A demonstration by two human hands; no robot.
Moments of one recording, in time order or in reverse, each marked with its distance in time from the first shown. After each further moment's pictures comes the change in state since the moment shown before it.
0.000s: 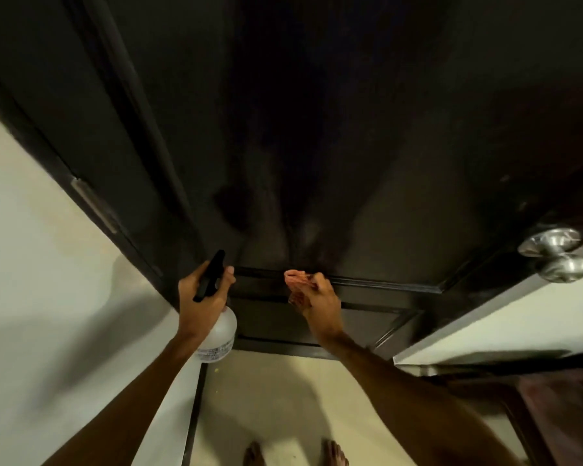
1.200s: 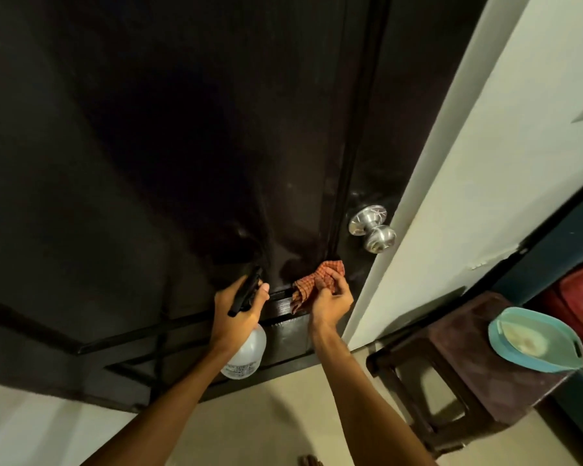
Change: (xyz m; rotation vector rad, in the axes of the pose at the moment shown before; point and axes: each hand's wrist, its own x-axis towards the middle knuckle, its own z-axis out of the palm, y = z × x) left_hand -0.040 0.090 0.247 -0.024 -0.425 0.173; right_hand -0.015 0.119 -0.163 0.975 1.078 1.006
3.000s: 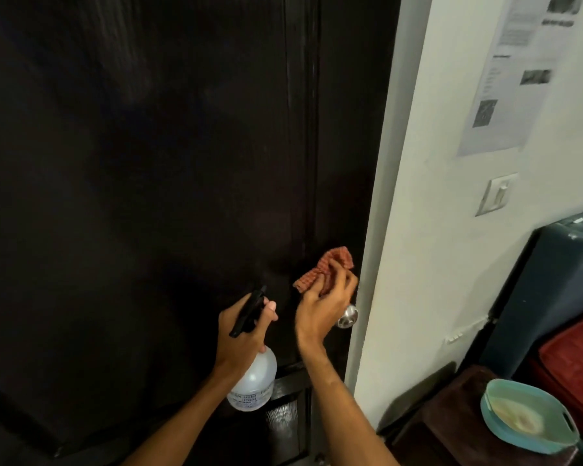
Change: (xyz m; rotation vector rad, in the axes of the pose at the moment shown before) left_hand 0.034 0.155 0.017 -0.185 -0.064 0.172; right_hand -0.049 -0.214 0.034 -0.119 0.049 -0.790
